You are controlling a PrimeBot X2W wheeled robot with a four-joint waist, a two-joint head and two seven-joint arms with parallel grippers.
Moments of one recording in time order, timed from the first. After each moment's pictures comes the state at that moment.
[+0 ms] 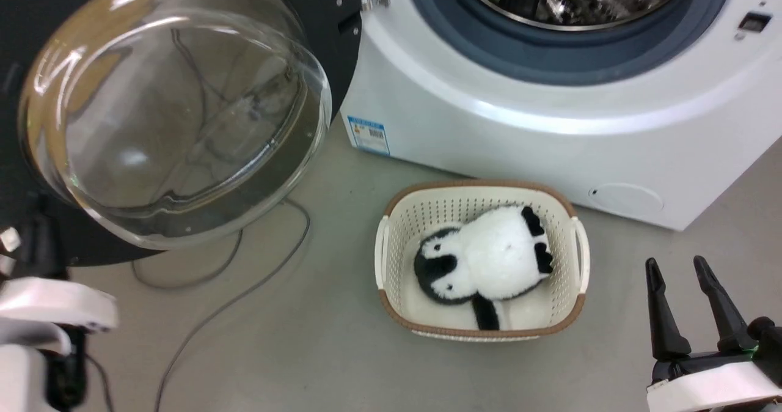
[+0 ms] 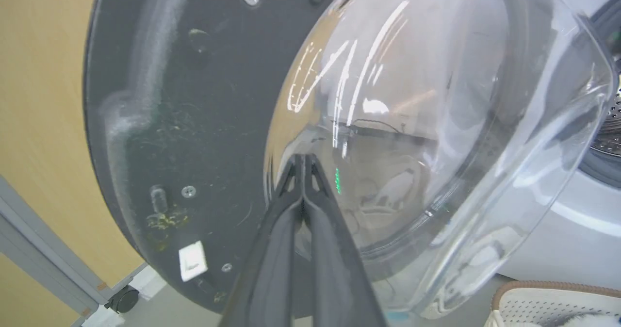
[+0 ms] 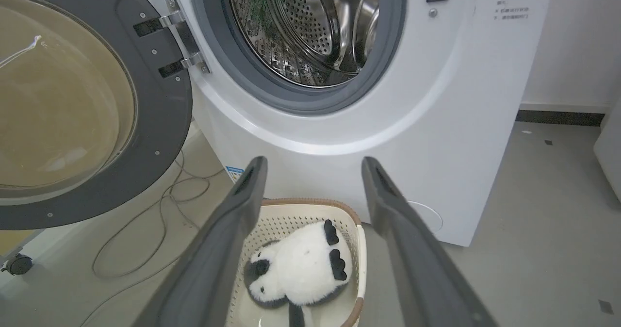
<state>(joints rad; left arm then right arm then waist) -0.28 0.43 0.11 0.34 -0.42 0.00 -0.25 0.02 -0.14 -0.04 0.03 0.26 0.13 -0.21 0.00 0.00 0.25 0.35</state>
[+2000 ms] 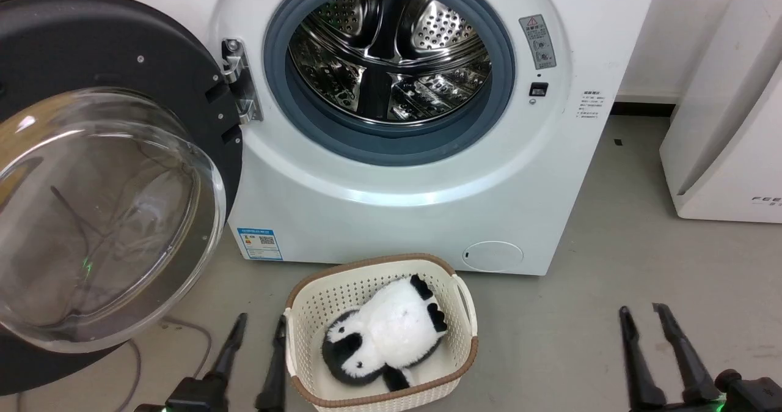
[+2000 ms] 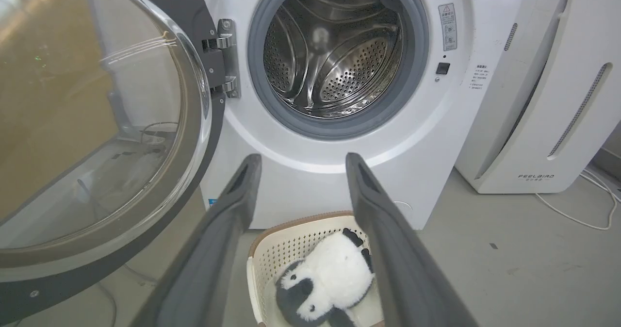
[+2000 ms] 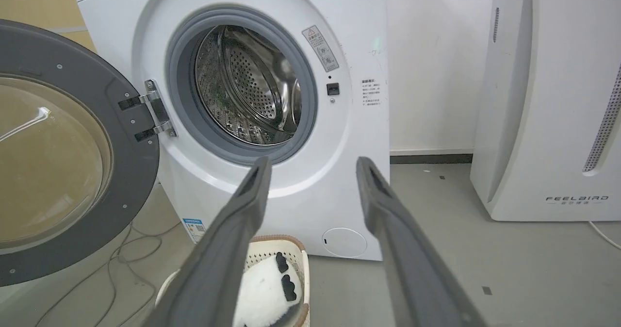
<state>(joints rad) 0.11 0.17 -0.21 0.03 -0.23 0.09 -0.26 0.16 -0.07 0.00 -0.02 0.22 0.13 -0.26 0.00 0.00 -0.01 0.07</state>
